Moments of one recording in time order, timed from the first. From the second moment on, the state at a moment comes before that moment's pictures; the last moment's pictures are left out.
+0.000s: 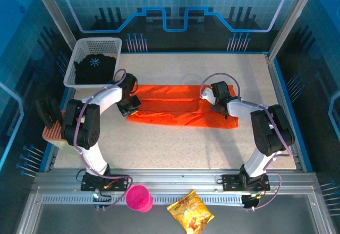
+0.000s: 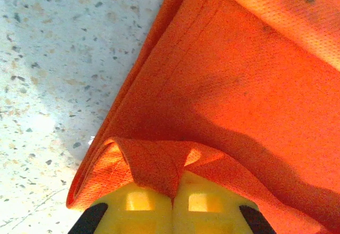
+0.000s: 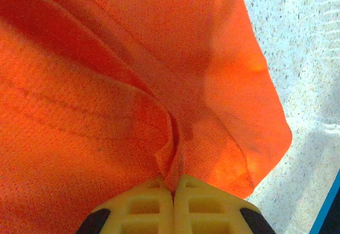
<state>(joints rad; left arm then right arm) -0.18 1.79 1.19 -0.79 0.07 -0.77 0.29 1.71 0.91 -0.16 0.35 -0.77</state>
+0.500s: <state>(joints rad) -0.17 1.77 1.21 -0.81 0.03 -0.80 0.26 1.76 0.93 -0.09 0.40 -0.60</state>
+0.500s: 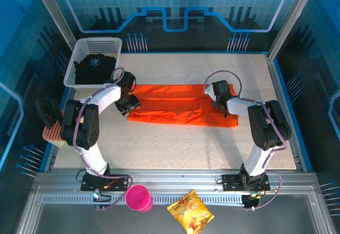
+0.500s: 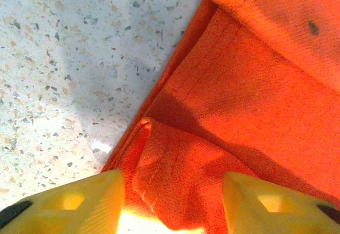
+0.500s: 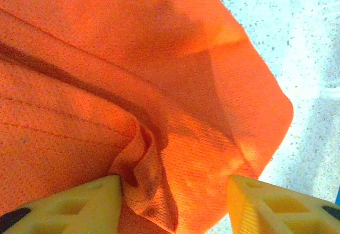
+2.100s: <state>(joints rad) -0.29 1.89 1.30 -0.82 0.05 -0.72 0.23 1.38 0.97 -0.56 -0.08 0.20</state>
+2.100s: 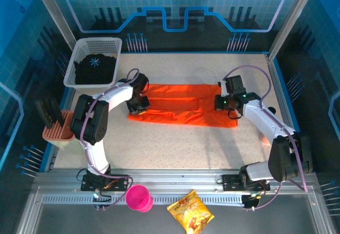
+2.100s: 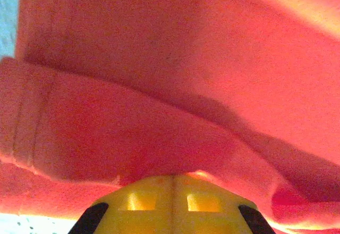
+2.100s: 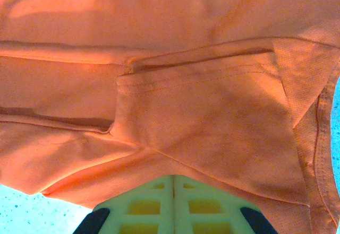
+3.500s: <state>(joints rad) -0.30 1.90 1.29 -0.89 0.03 -0.58 0.23 1.37 0.97 -0.65 -0.19 0.28</state>
